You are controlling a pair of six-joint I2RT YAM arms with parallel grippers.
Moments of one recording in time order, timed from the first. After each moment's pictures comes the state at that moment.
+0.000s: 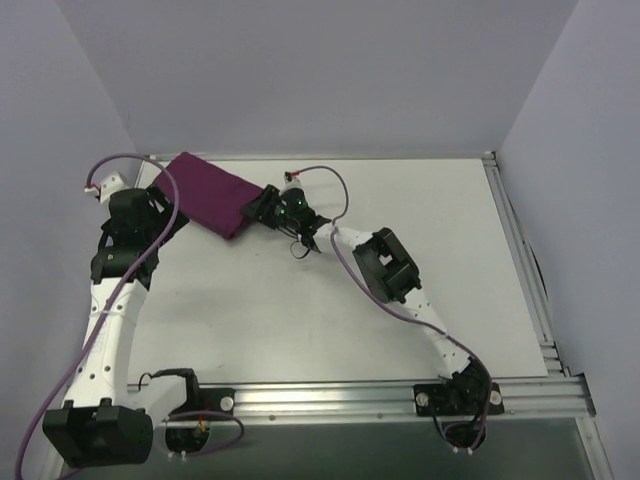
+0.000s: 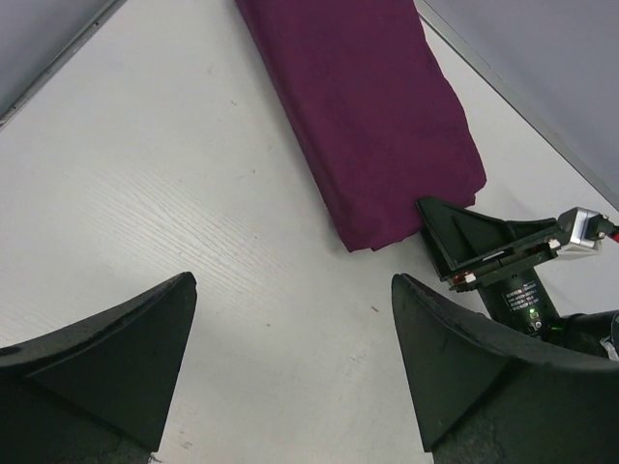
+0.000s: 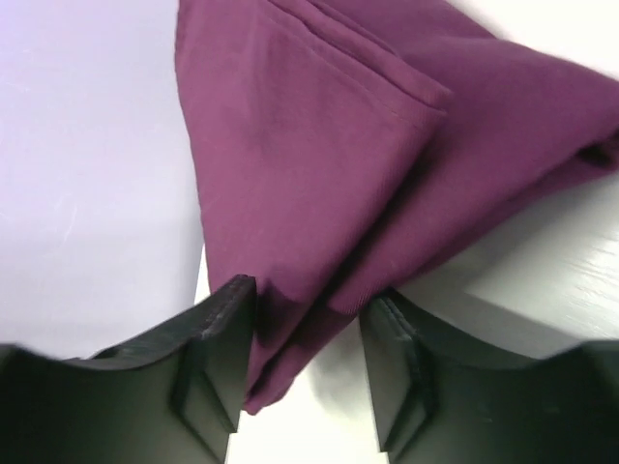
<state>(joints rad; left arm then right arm) 0.02 1.06 1.11 -0.59 -0.28 -0.61 0.71 2.63 1.96 0.45 -0.18 1.06</state>
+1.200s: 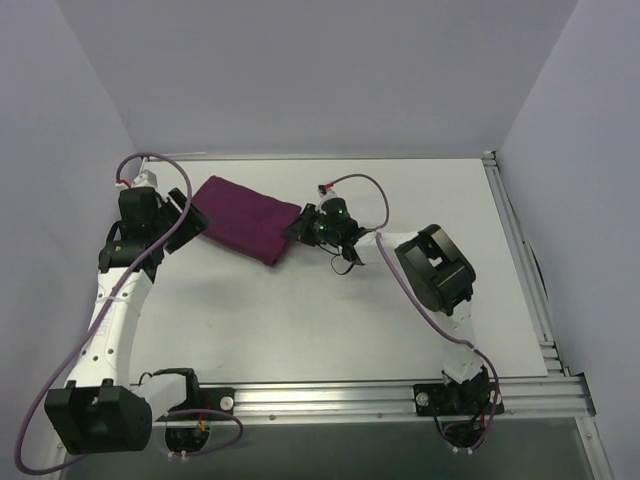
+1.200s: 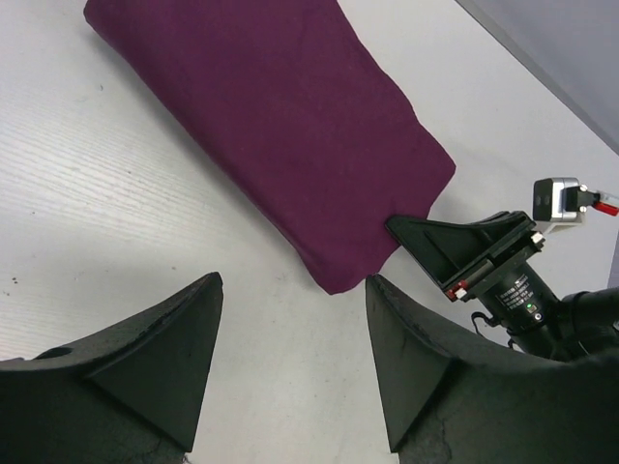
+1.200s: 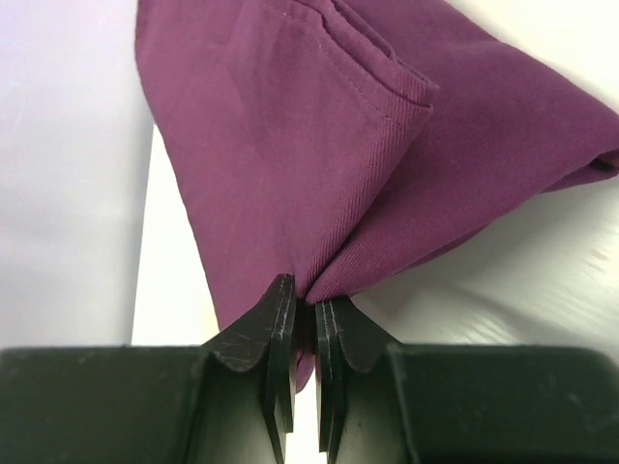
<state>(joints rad) 0.01 1.11 1.09 -0.56 0.08 -0.61 0.63 2.15 1.28 0.49 -0.27 0.91</state>
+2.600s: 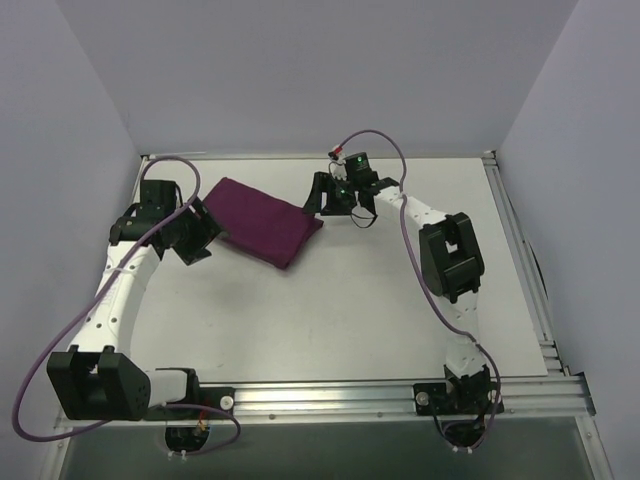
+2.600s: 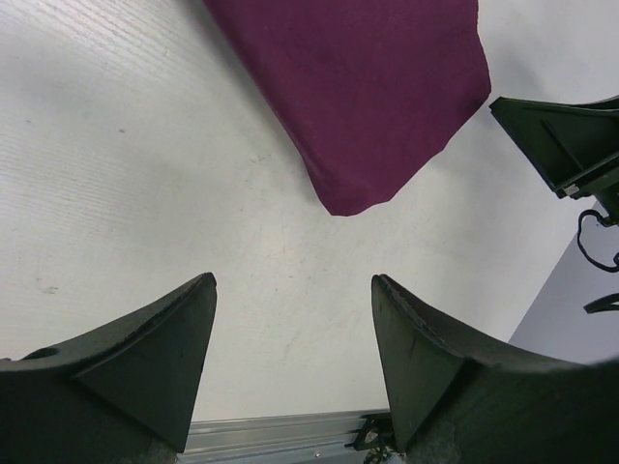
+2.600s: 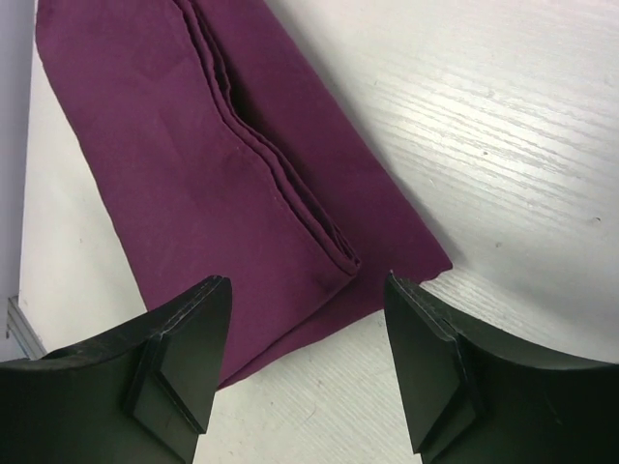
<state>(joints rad) -0.05 1.28 1.21 -0.85 0.18 -0.77 0.44 2.18 1.69 -0.24 -0.44 0.46</state>
